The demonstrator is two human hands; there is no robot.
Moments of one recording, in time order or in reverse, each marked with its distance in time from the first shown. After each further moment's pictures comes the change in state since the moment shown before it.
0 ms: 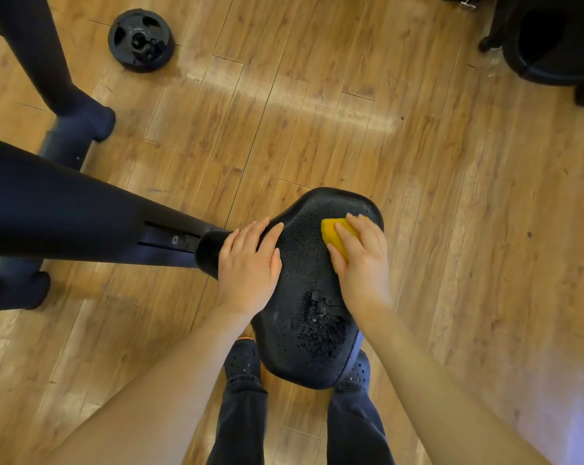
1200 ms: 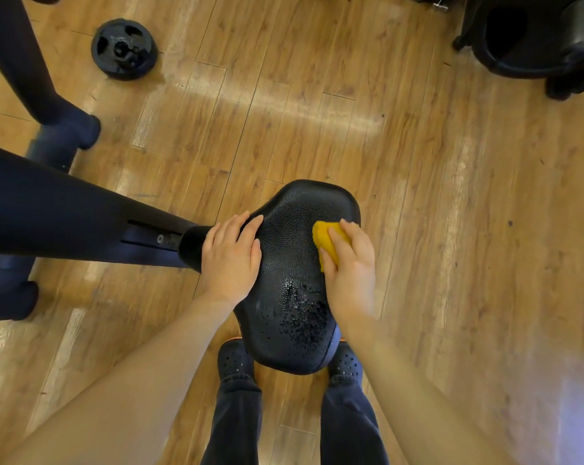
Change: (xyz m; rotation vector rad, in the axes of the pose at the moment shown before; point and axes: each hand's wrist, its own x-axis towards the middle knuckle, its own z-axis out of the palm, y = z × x) left_hand 0.000 0.002 -0.001 -0.037 -0.011 -0.022; right_hand -0.030 -0.003 -0.014 0.167 0.017 0.191
